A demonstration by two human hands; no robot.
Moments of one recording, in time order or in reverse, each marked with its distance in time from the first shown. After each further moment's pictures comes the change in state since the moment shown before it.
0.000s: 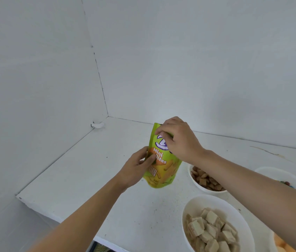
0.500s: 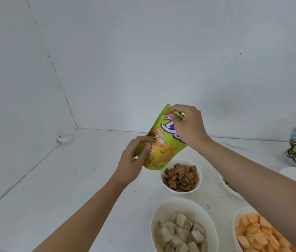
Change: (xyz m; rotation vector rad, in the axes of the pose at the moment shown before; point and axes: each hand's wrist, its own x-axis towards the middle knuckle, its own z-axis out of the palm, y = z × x) left_hand 0.057 0.030 0.074 0.078 0.096 0.336; right_hand -0.009 0.041 -0.105 0.184 0.312 0.442
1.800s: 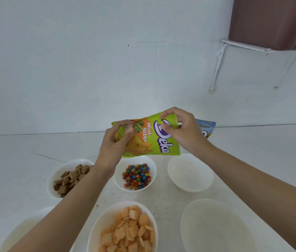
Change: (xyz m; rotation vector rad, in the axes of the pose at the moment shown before) left_hand 0.048 0.107 0.317 -0.325 -0.004 -0.265; right_hand -0.045 0.187 -0.314 0.071 -0.044 0.166
